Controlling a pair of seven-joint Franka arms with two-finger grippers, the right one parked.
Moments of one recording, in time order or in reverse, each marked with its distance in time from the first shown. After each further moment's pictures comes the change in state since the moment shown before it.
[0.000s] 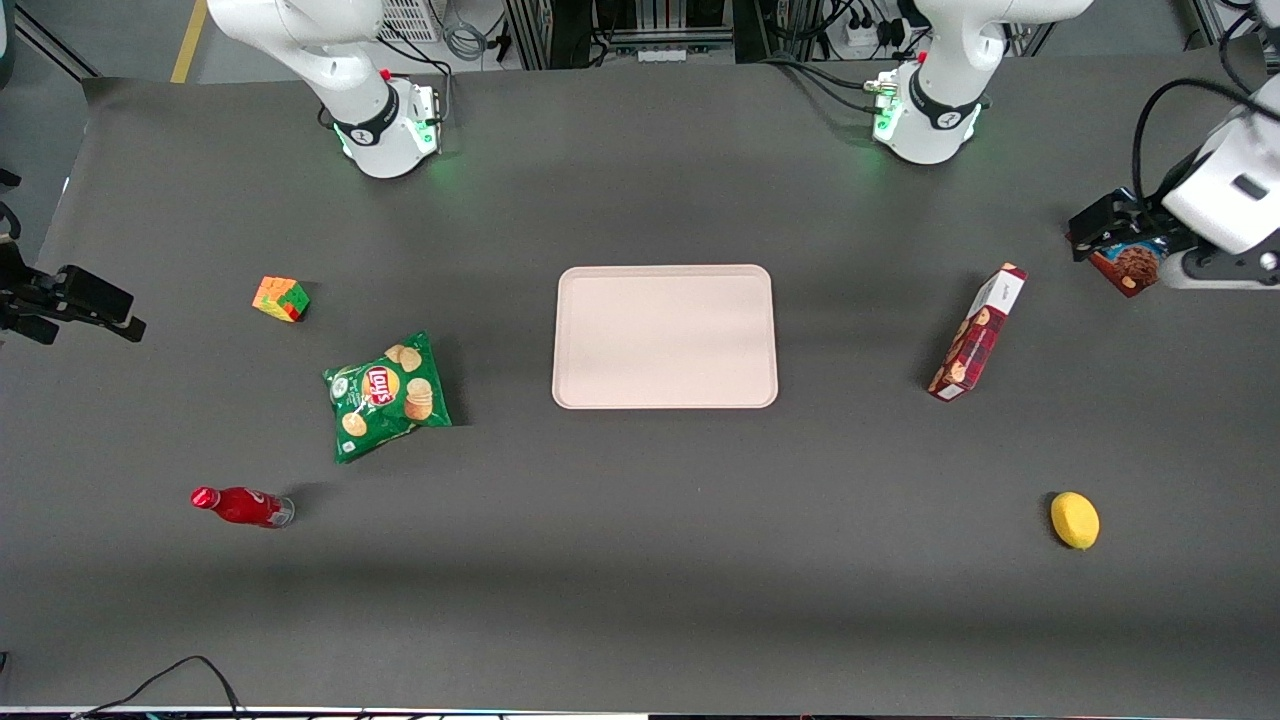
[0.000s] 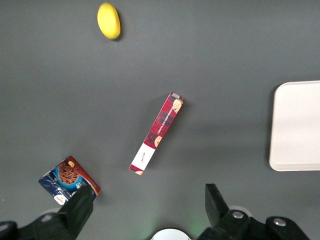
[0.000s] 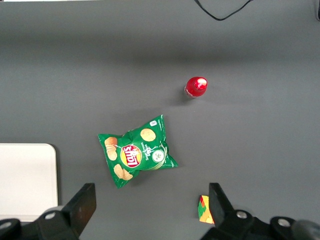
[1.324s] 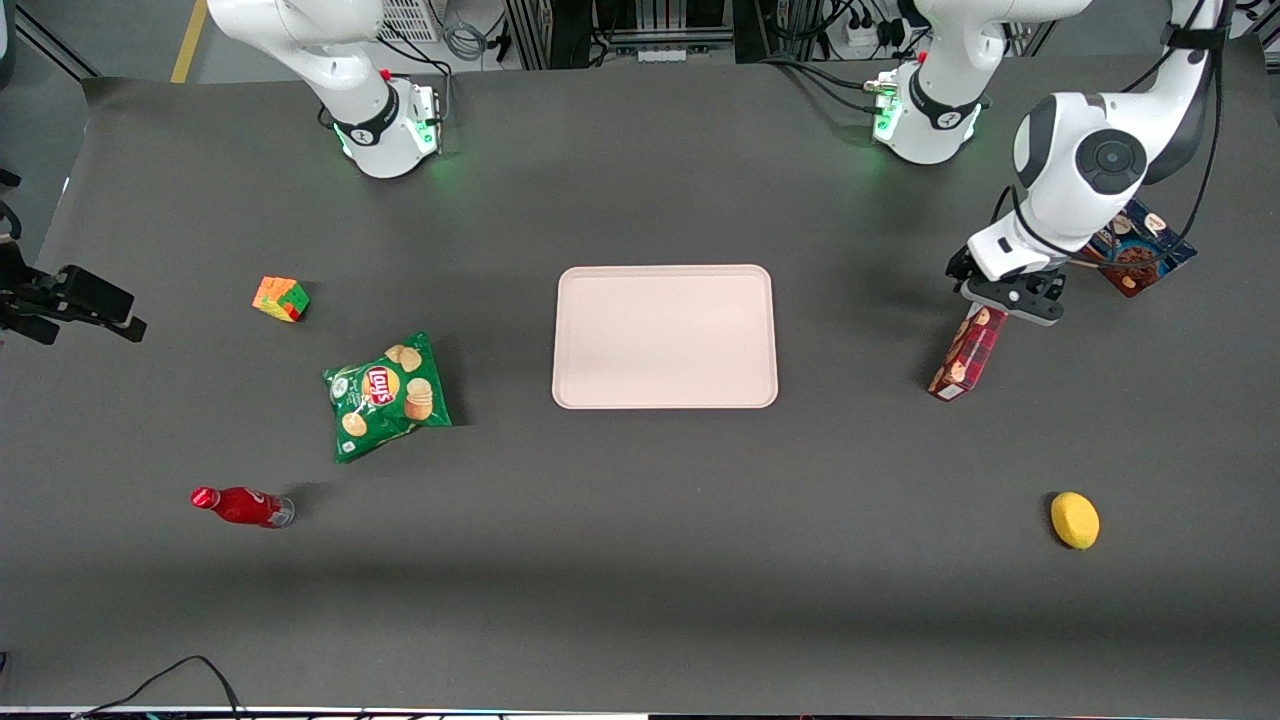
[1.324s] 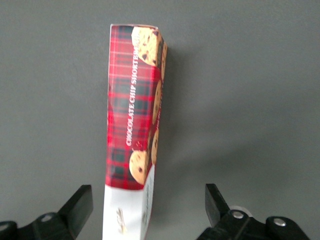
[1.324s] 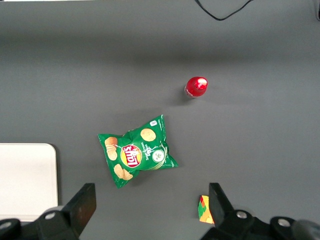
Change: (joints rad) arm 0.035 -0.055 0.022 -0.963 0.063 1.015 0.353
